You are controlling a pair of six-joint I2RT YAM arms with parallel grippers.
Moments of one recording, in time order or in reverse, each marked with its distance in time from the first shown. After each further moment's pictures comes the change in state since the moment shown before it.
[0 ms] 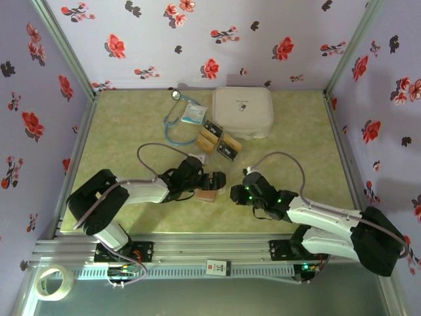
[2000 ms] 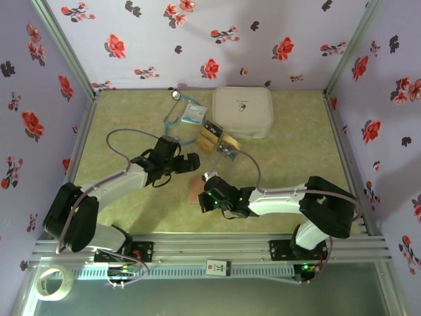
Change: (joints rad) left arm 0.275 -0.205 0.142 -0.527 -0.050 0.135; right arm 0.237 0.467 0.268 0.185 0.013 -0.104
